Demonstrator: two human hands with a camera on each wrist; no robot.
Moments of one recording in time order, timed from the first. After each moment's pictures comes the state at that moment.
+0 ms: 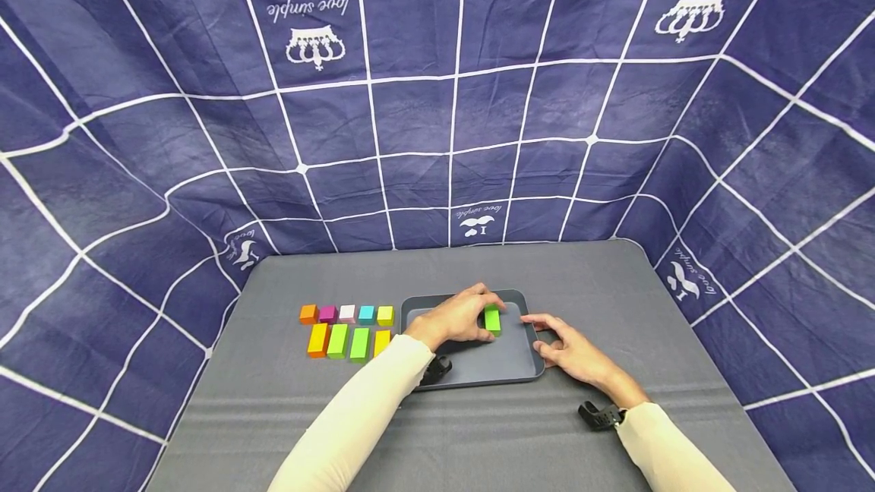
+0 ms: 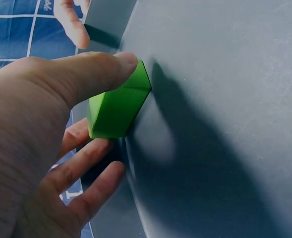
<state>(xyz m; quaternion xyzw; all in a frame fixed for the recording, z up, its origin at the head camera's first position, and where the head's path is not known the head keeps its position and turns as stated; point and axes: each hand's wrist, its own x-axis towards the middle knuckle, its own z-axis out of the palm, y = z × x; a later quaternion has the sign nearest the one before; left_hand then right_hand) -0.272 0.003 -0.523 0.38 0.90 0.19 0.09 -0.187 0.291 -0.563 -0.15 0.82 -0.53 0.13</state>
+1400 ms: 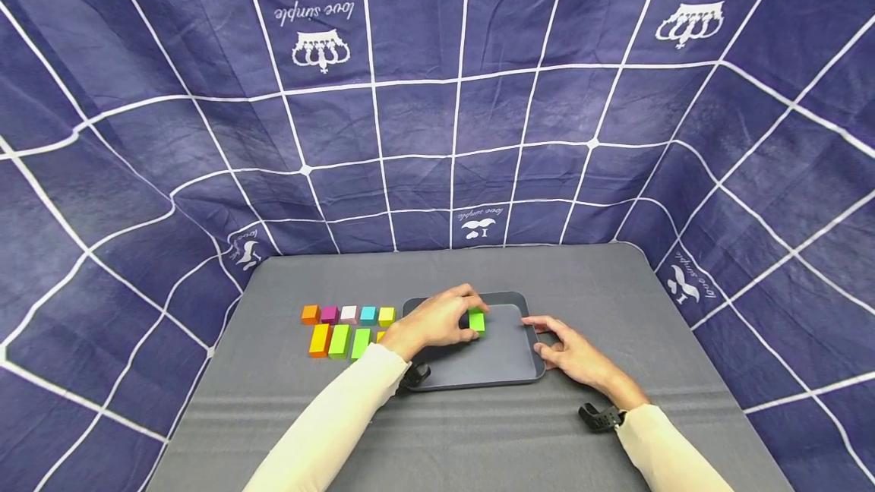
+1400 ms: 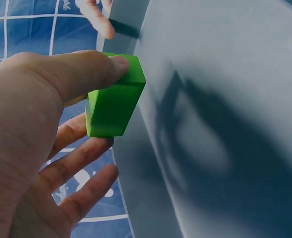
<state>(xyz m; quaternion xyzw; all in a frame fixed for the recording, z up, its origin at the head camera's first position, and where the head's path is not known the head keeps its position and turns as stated) -0.256 -0.037 -0.504 0.38 0.91 0.18 0.05 -0.184 0.289 -0.560 -0.16 0.81 -0.55 0.13</state>
